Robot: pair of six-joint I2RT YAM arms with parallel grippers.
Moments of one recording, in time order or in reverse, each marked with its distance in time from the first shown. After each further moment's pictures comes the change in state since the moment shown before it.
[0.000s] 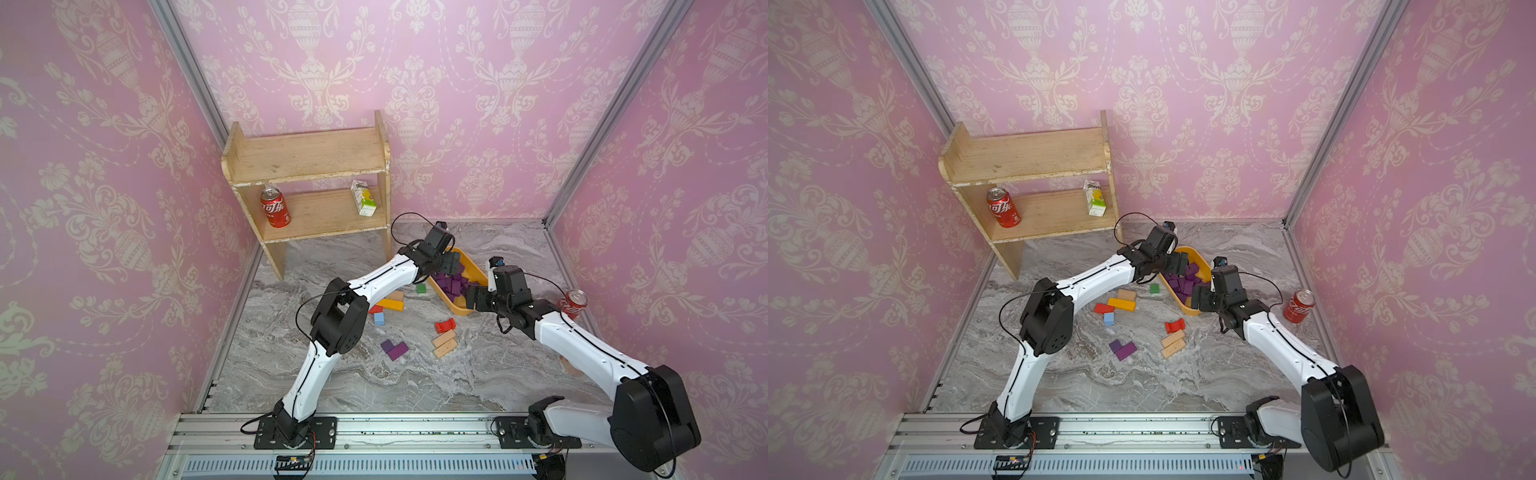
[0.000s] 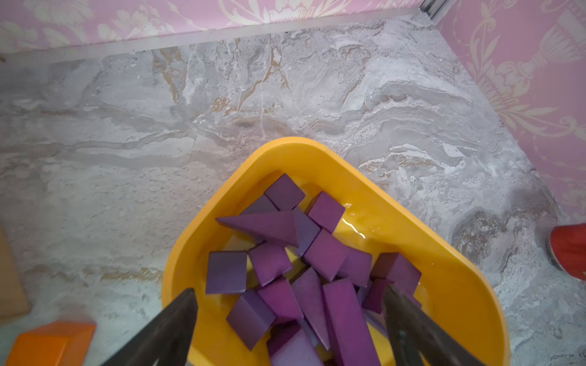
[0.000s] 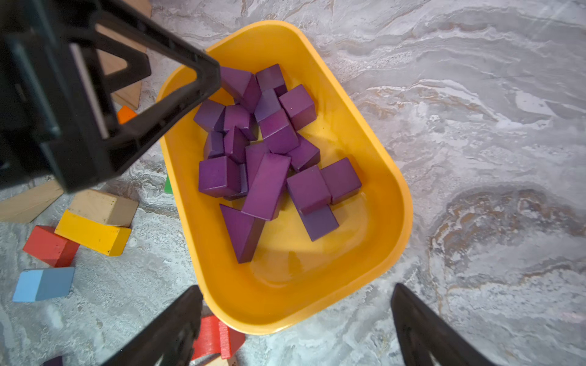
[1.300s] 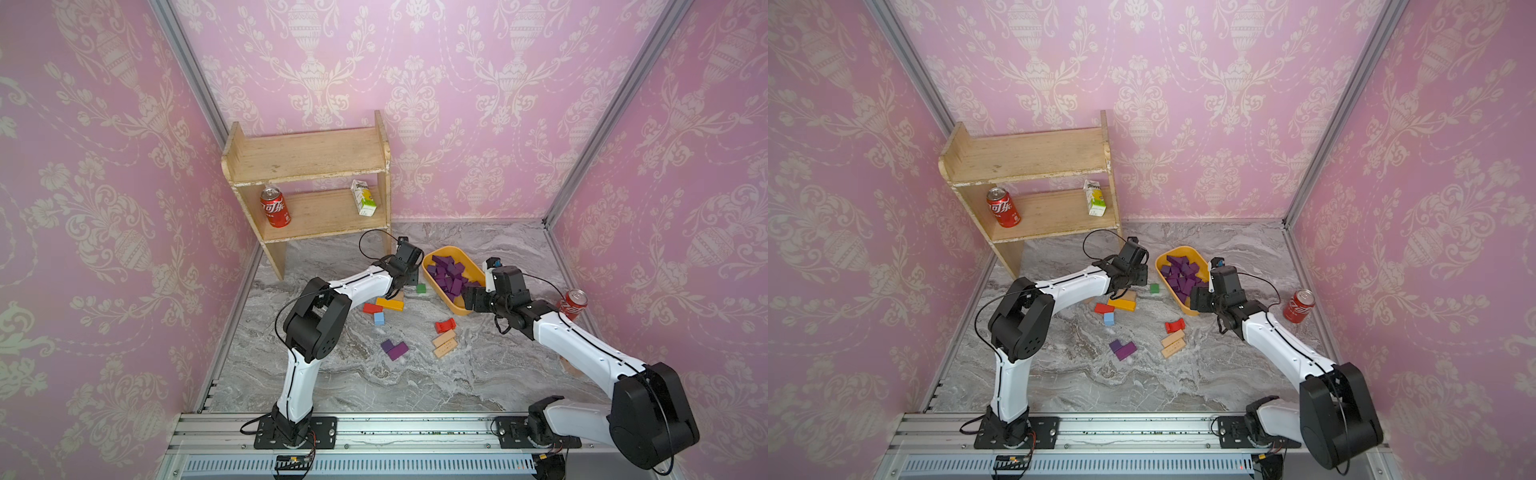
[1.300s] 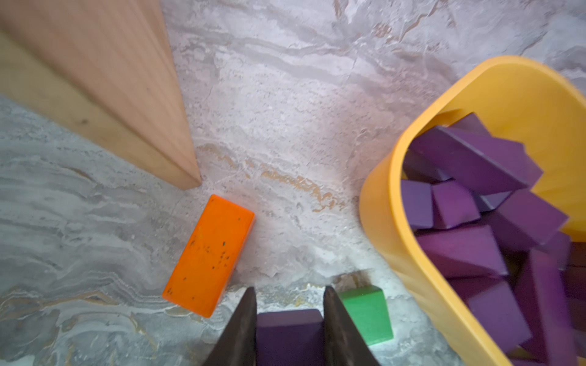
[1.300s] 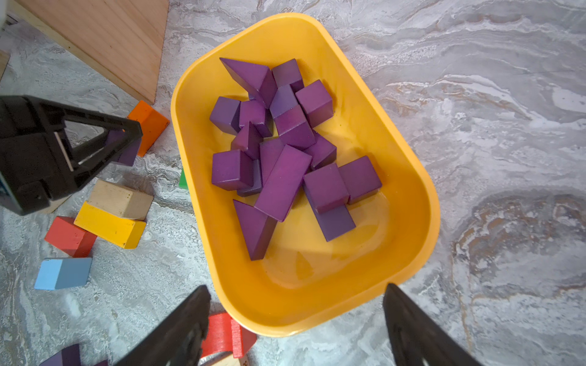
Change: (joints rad) left arm 0.096 -0.157 -0.402 0.132 -0.109 -0.091; right arm 0.003 -0.009 -0.029 0.037 -0.024 0.001
